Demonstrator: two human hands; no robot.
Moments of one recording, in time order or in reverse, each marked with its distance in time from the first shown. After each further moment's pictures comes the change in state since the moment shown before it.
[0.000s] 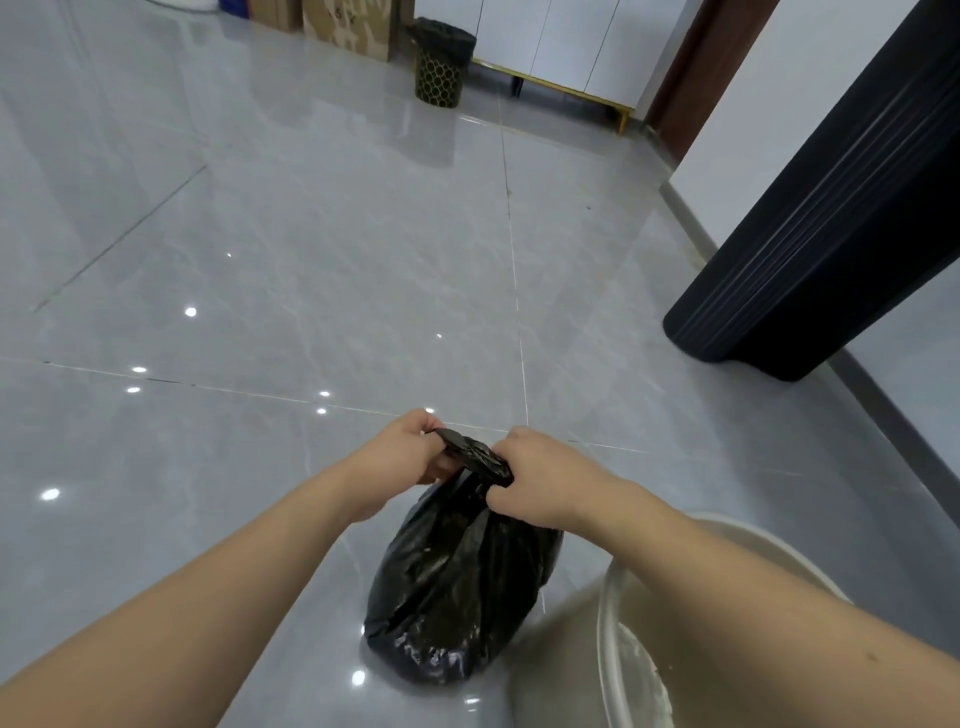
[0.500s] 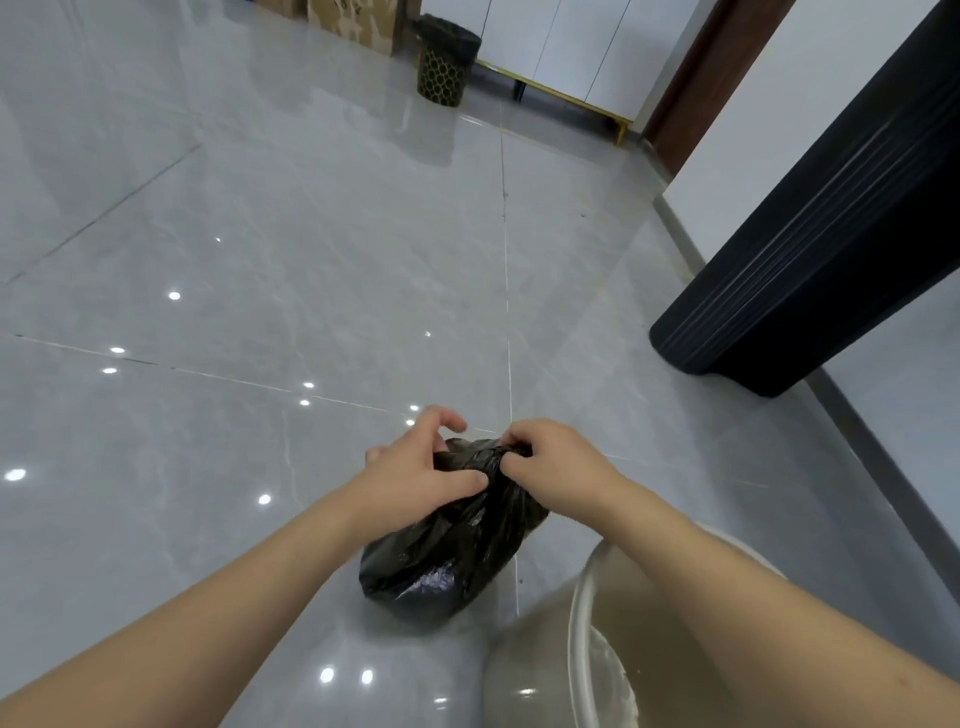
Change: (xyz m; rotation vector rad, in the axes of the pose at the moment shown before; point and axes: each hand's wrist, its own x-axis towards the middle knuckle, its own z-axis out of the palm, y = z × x) left_hand -0.015 -0.015 0.024 0.301 0.005 0.201; right_hand -0.011 0.020 -0.009 0.229 0.181 0.114
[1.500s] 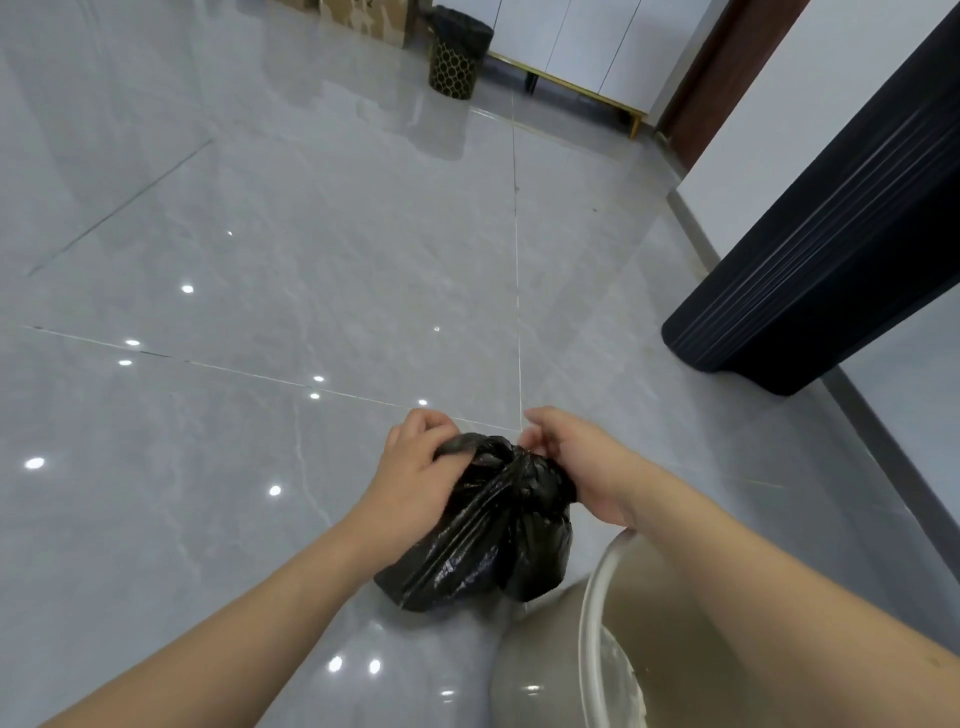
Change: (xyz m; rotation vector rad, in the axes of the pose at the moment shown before) left_hand -0.015 -0.001 0.013 -0.154 0.279 0.146; right_hand 0.007 0.008 -0.005 0.784 -0.215 0.359
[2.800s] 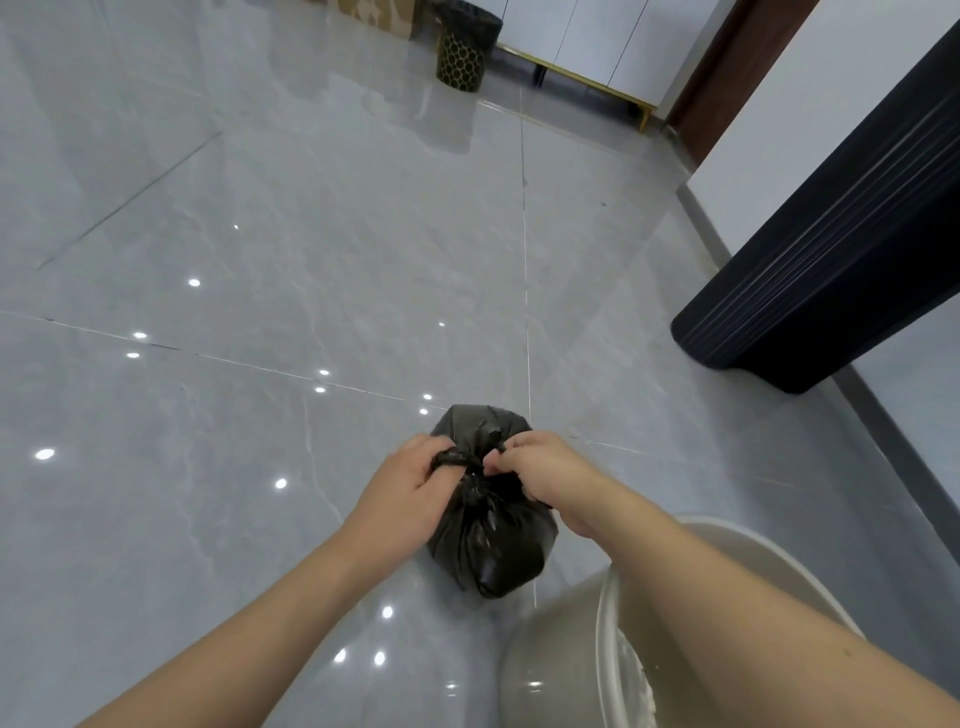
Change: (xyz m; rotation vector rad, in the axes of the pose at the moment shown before) left_hand -0.012 -0.014 -0.012 0.026 -0.059 -0.013; right_hand 0.007 0.004 0.042 -0.205 0.097 -0.013
